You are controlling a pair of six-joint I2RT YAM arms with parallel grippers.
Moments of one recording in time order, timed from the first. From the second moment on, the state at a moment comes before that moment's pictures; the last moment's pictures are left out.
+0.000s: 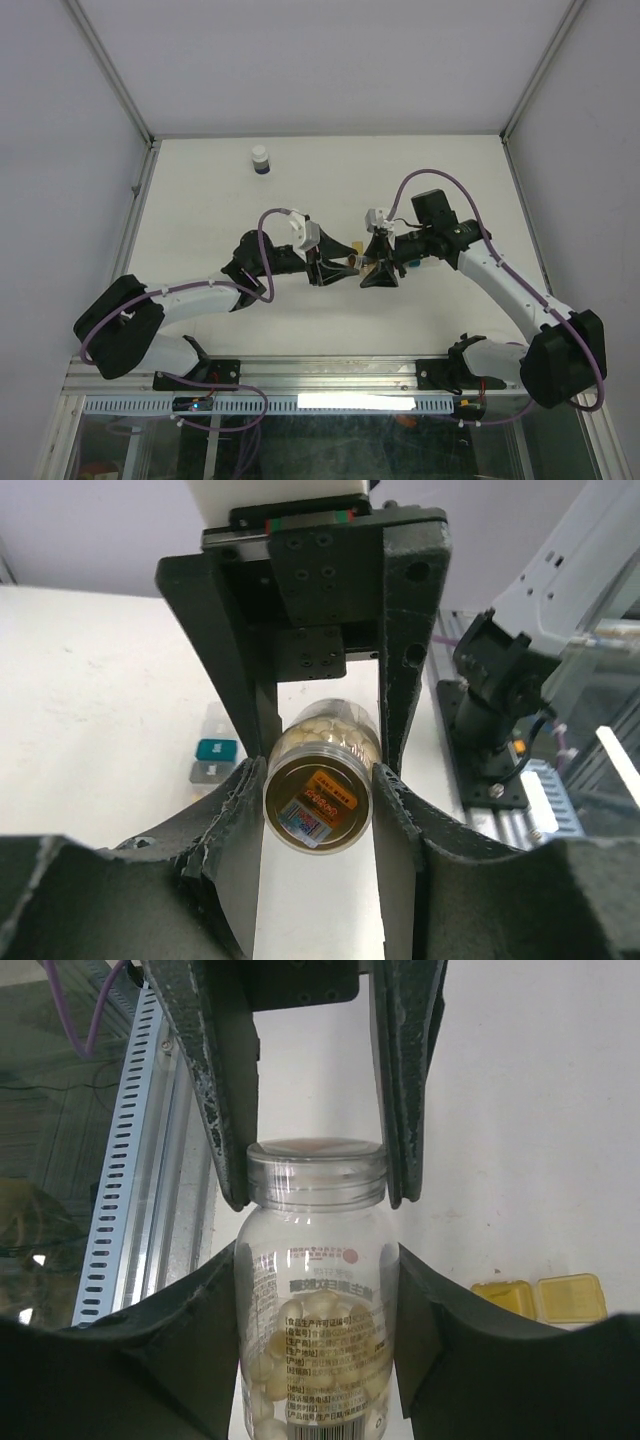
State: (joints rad) left arm -0.81 1.37 0.57 0.96 0.70 -0.10; right arm 0.44 1.20 0.91 -0.67 -1.08 -0.73
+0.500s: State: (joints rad) left arm -0.87 1.42 0.47 1.05 0.20 -0.81; right arm 0.45 1.26 0.92 -0.60 -0.92 -0.66
